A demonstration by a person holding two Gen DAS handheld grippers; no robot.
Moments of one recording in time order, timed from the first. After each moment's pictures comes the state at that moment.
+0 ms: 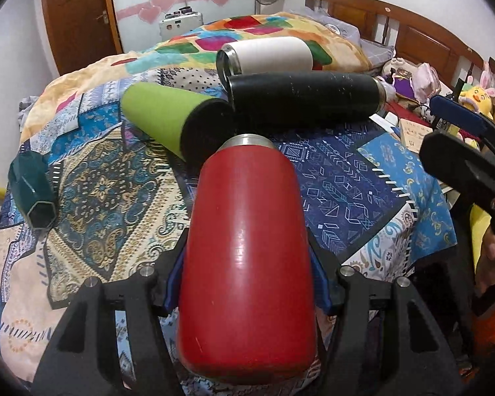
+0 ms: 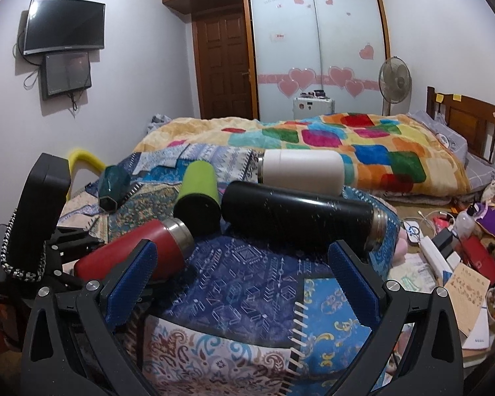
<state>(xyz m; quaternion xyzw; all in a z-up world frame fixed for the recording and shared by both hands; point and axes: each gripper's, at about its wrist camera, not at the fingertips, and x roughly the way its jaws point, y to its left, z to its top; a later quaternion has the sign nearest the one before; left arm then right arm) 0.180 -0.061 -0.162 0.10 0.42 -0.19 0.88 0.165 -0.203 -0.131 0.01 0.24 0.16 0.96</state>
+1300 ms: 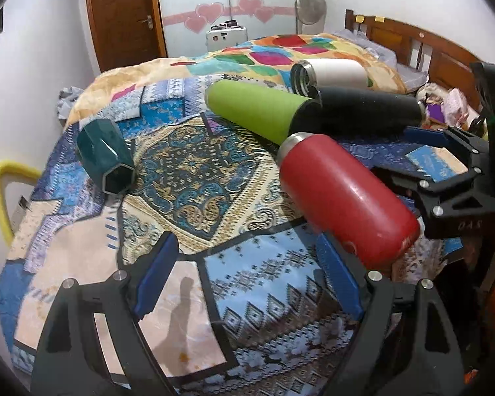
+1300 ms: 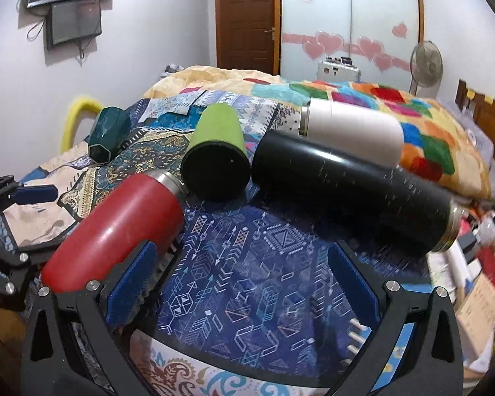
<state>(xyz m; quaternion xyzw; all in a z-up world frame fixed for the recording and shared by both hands) 0.148 0.026 -0.155 0.07 0.38 -0.12 0.91 0.205 -0.160 -0.156 -0.05 0.32 0.19 0.93</state>
